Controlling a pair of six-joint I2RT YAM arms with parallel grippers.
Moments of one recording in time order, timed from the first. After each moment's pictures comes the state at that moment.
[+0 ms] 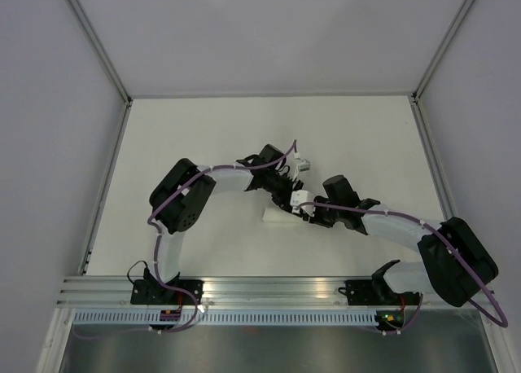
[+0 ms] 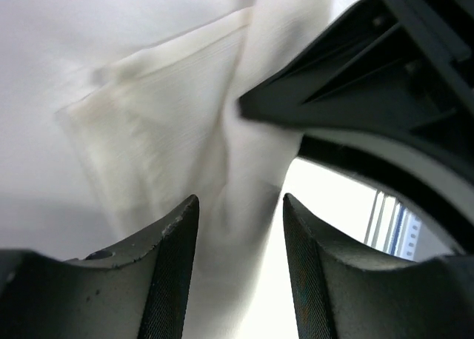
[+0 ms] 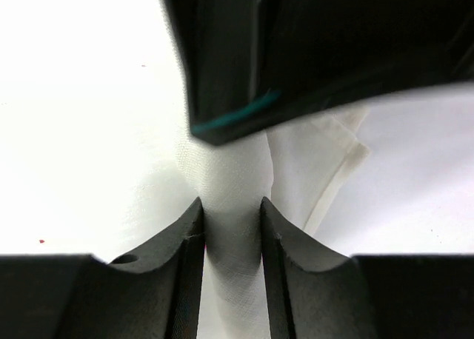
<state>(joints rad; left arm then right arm) -0.73 2.07 1.28 -0.14 0.80 -0.07 0.56 1.31 0.50 -0.10 -0.30 -0.78</state>
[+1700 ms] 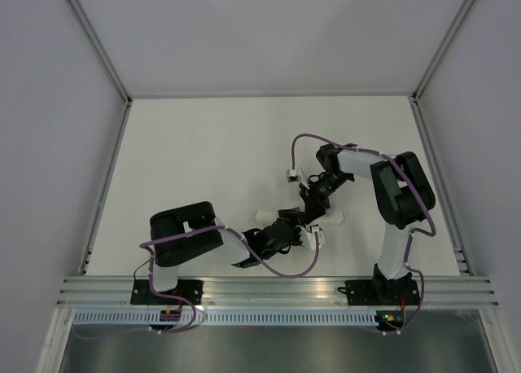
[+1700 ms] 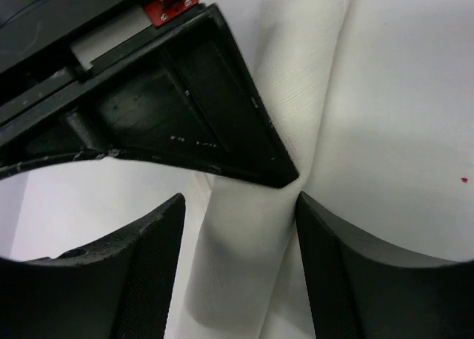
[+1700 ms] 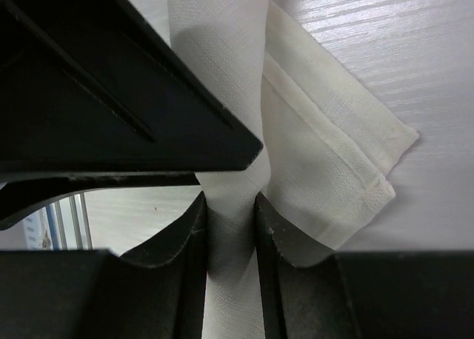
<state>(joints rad) -1.24 1.91 0.65 0.91 -0.36 0.65 0.36 1.94 1.16 -0.92 -0.83 -0.99</state>
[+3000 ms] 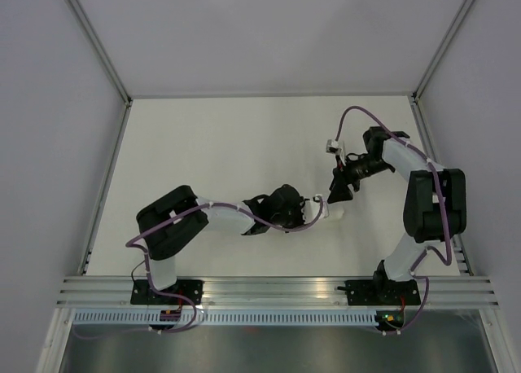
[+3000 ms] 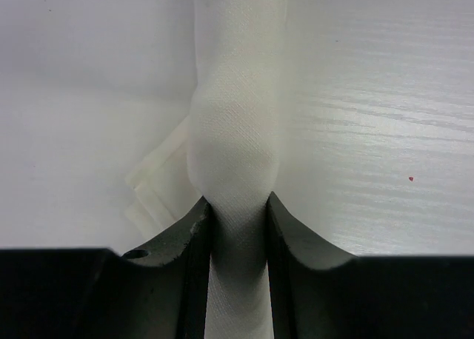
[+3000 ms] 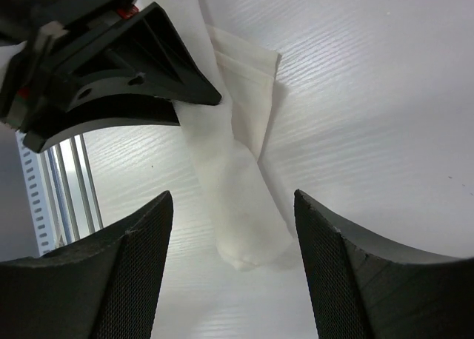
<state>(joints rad) -1.07 1.85 0.91 0.29 0.10 0.41 0.06 1.77 1.20 -1.05 -0.92 -1.02</state>
